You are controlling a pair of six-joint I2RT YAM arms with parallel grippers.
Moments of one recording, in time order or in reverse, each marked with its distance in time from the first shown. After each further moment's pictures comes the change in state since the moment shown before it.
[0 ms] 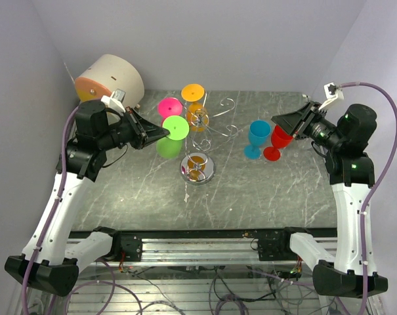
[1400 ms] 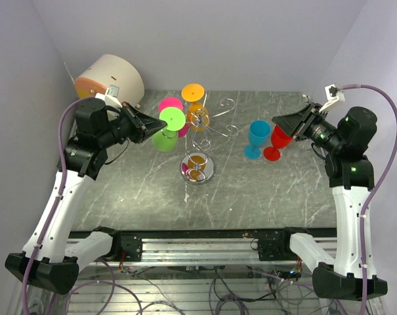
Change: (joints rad) left arm -0.004 0.014 0.015 0.038 -0.135 -0.022; right arm 0.000 -0.023 -0.024 0.022 0.008 0.006
